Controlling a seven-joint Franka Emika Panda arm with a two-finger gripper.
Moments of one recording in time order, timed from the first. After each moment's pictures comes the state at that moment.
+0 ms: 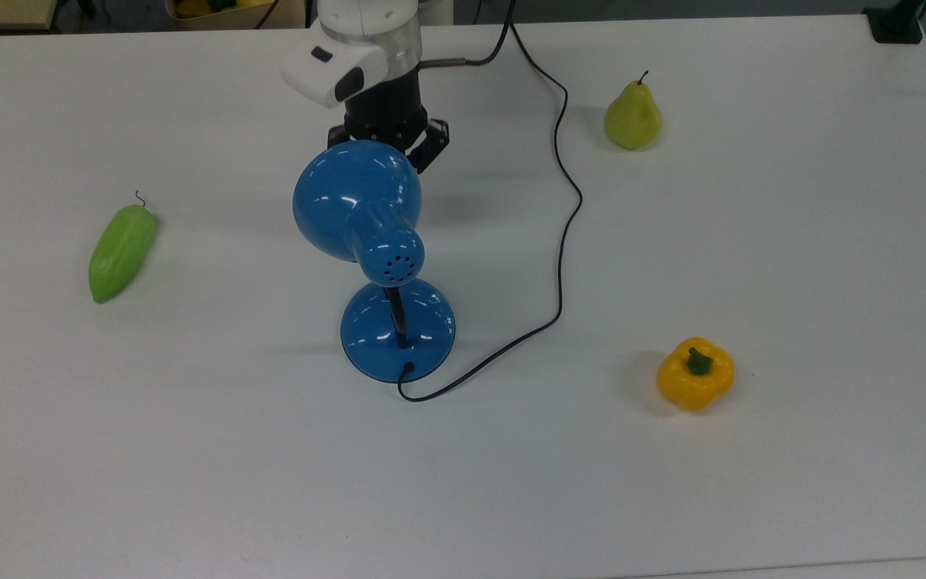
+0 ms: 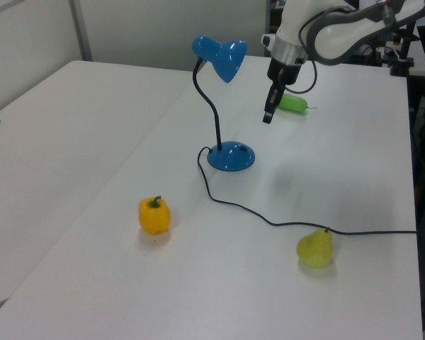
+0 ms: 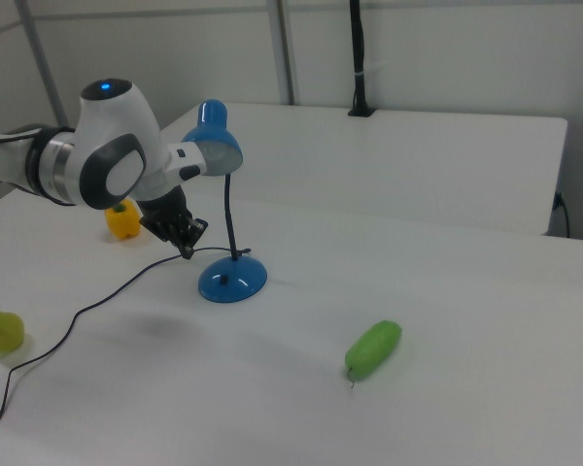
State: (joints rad) arm 0.11 0.13 -0.02 -1.96 0.05 2.34 -0.06
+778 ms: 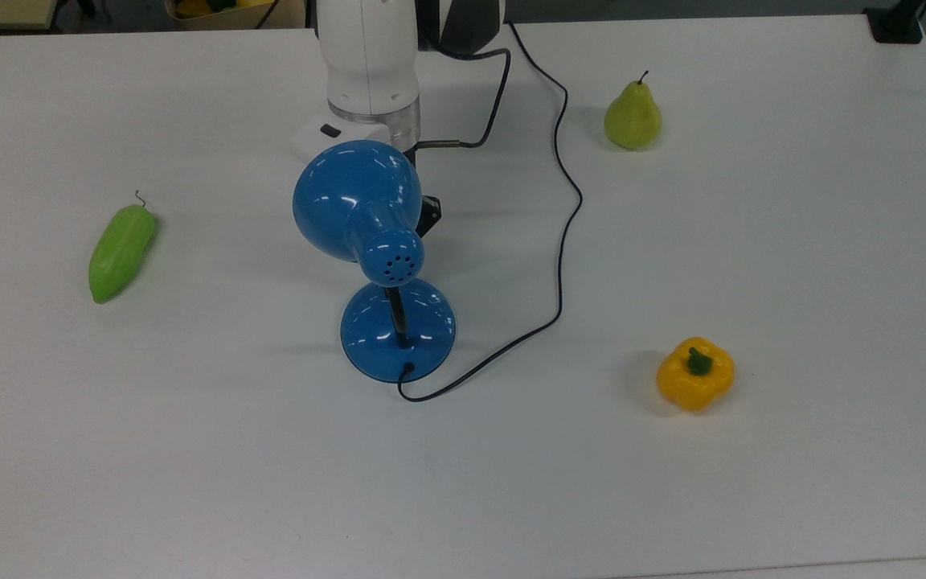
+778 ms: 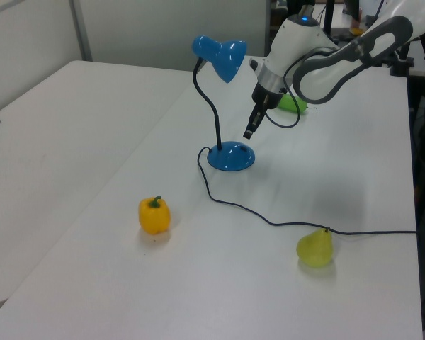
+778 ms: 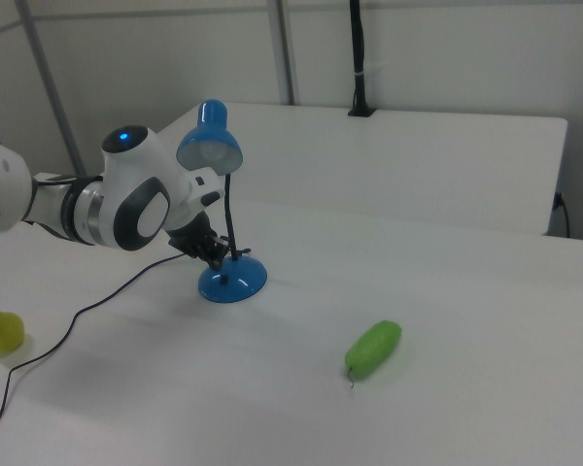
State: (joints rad) arm 0.11 0.30 -0.02 -1.96 -0.01 2.65 -0.06
